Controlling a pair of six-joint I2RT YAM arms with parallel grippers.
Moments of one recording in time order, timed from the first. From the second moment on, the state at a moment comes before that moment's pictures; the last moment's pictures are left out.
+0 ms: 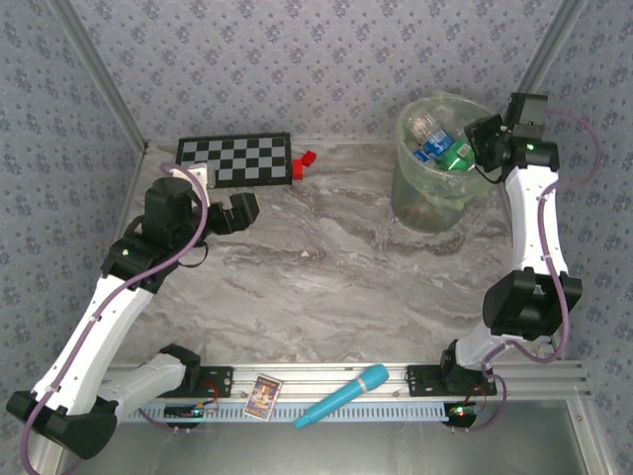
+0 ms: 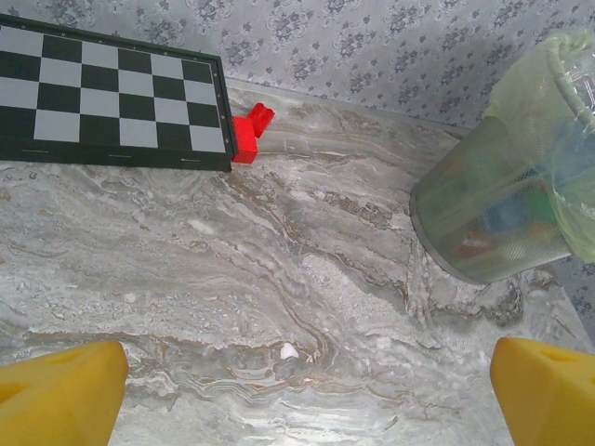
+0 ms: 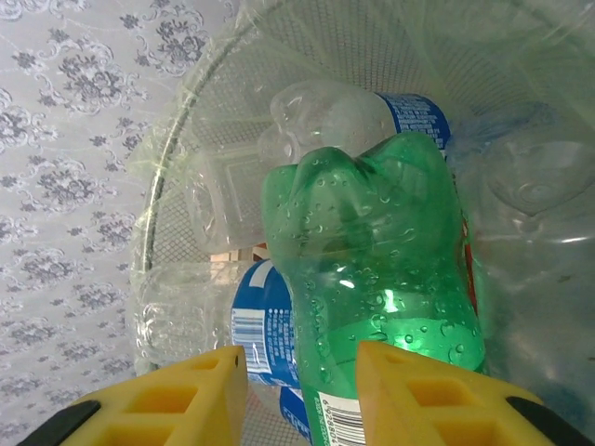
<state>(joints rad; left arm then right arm) -0.44 0.96 1.18 -0.69 0.03 -0.49 -0.17 1.61 1.77 -0.79 -0.18 0.95</state>
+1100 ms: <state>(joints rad) -0.28 0.79 0.61 -0.43 -0.45 -0.35 -0.04 0.66 0.60 -0.36 -0.09 0.09</state>
